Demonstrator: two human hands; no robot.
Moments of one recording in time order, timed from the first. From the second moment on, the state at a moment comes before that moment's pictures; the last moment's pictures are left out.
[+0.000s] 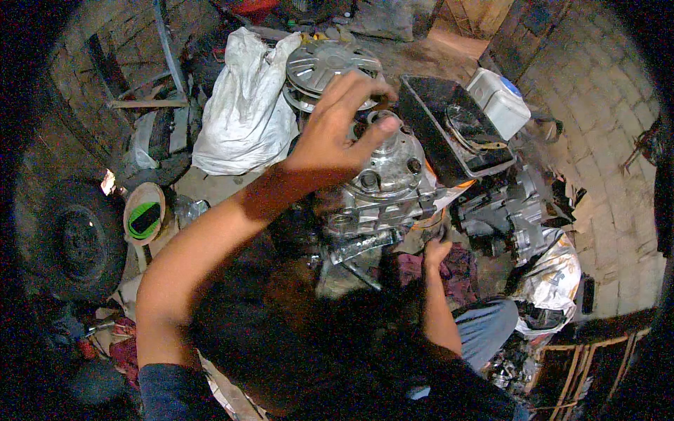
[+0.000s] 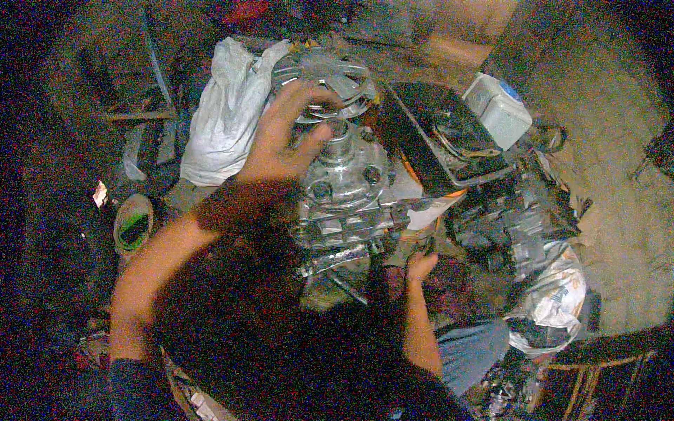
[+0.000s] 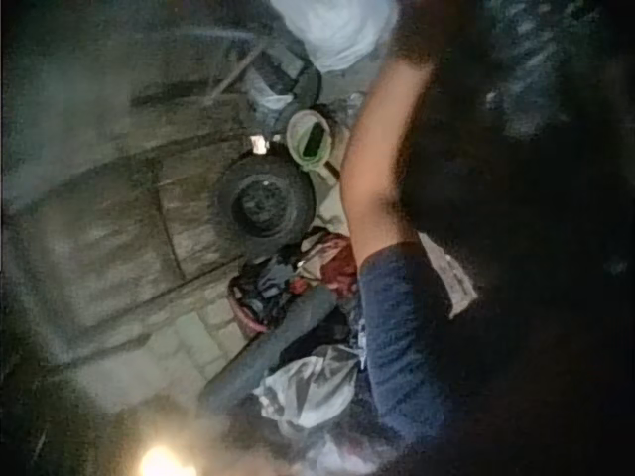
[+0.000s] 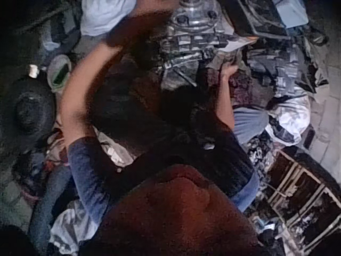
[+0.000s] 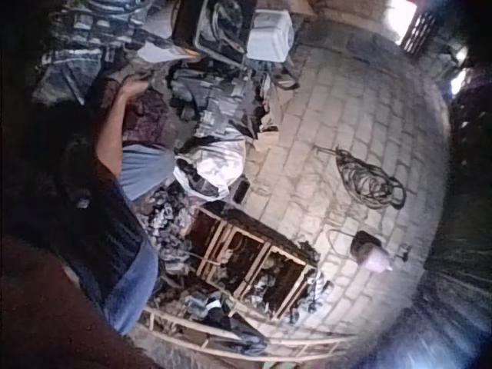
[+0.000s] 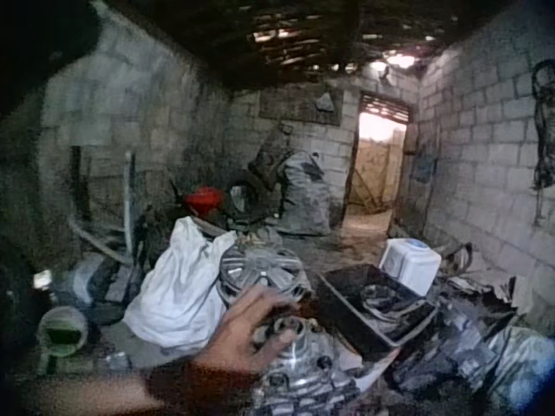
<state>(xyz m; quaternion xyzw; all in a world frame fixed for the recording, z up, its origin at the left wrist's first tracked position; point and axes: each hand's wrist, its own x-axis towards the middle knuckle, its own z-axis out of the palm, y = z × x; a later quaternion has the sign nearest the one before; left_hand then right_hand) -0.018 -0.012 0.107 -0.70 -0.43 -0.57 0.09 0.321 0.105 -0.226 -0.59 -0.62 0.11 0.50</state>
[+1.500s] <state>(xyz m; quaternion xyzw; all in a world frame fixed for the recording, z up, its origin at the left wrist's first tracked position) -0.009 0.017 0.106 -0.70 -0.46 -0.50 -0.22 0.242 0.033 0.113 -0.19 -0.93 0.06 0.31</state>
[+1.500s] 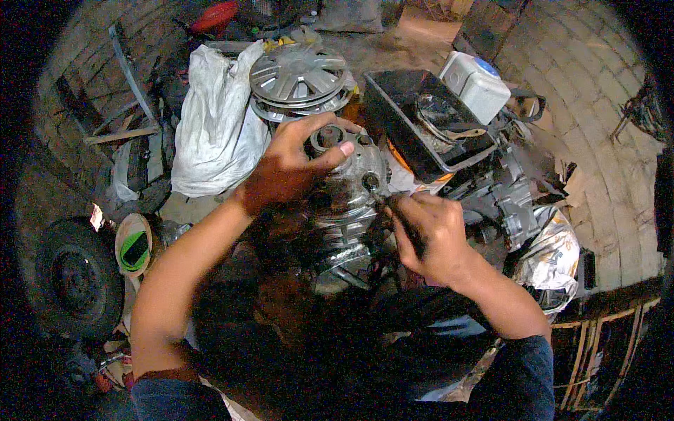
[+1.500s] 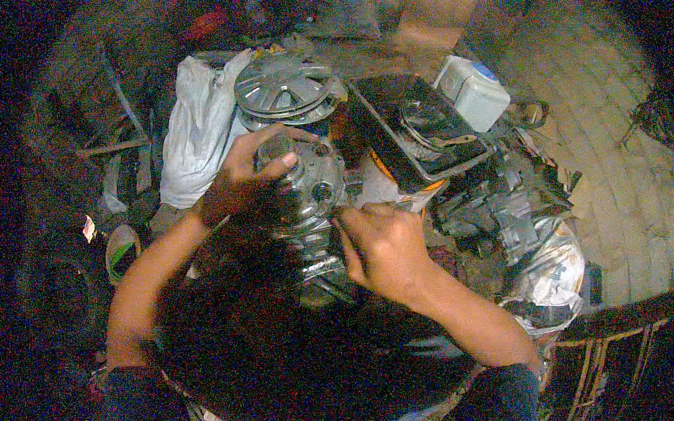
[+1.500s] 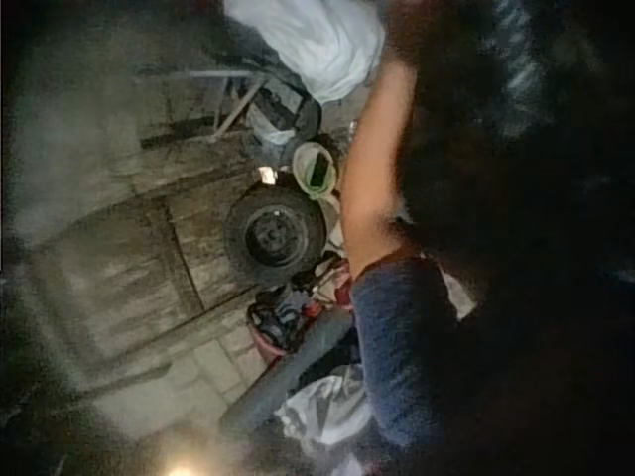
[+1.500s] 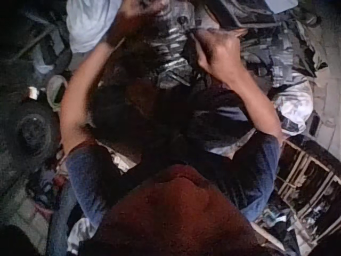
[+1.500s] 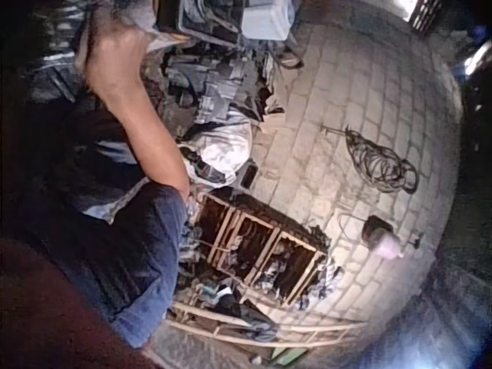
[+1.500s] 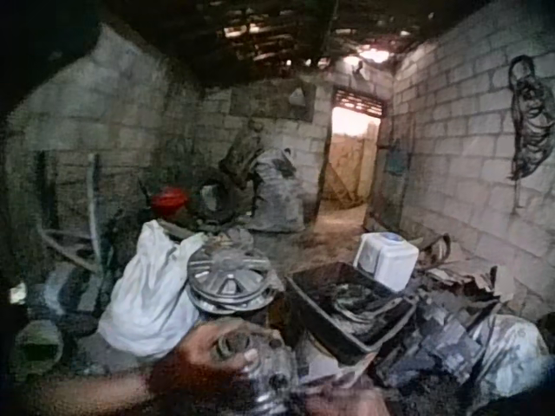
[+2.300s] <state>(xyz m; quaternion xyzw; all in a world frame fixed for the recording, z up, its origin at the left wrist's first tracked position) -0.009 0.030 0.089 -0.70 -0.44 -0.53 -0.17 0.246 0.037 0.117 -0.16 -0.94 0.09 0.30</state>
